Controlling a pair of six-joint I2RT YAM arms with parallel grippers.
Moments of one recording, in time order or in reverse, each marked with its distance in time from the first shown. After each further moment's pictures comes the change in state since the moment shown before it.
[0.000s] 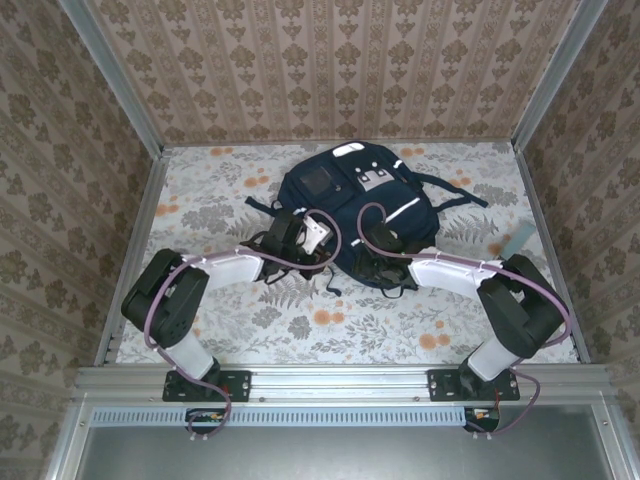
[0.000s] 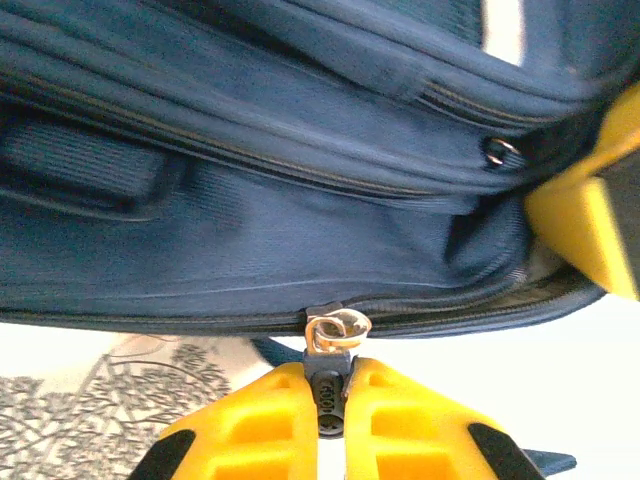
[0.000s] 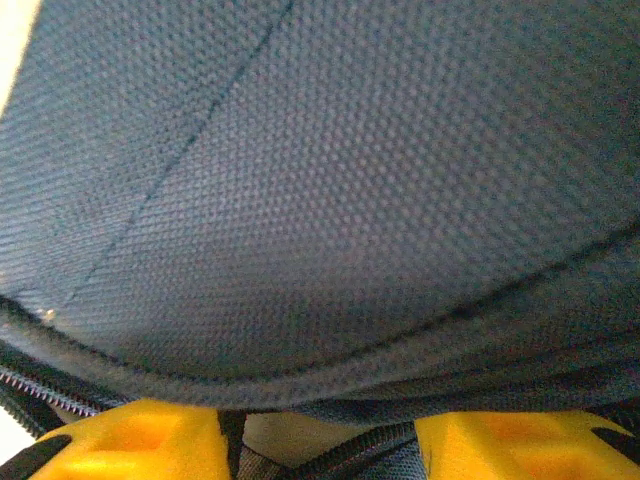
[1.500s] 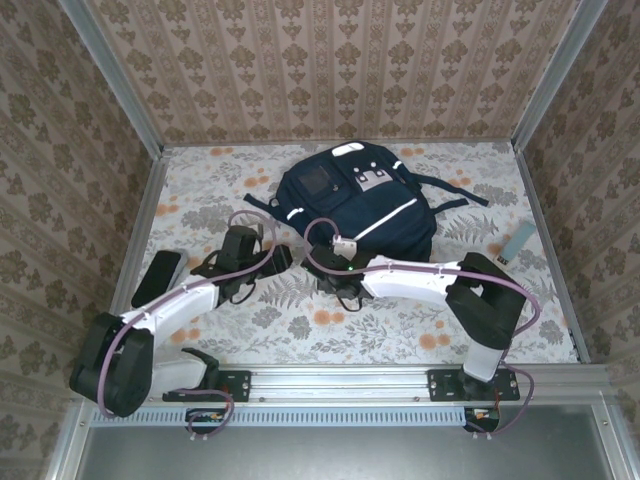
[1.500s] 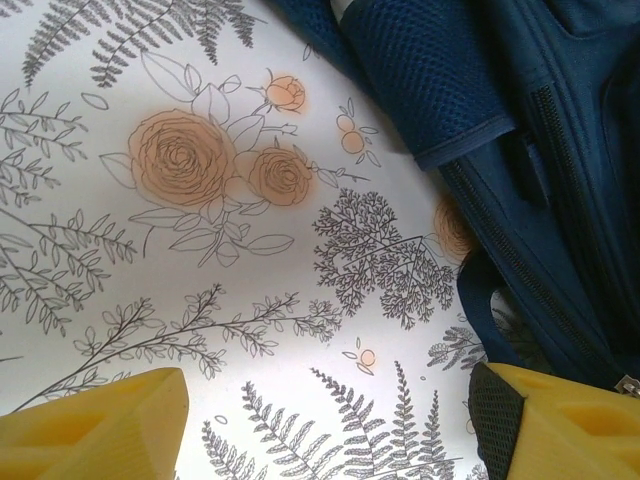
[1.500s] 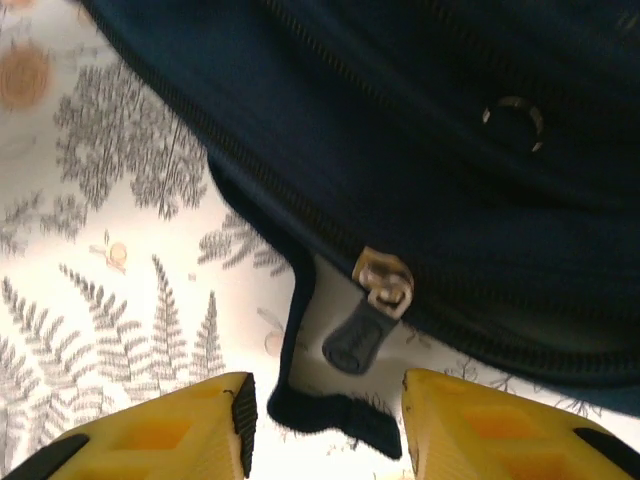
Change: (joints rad) left arm 0.188 -0.429 -0.253 -0.120 -0.255 -0.642; right arm 0.321 0.182 0.301 -0.211 0.311 0.228
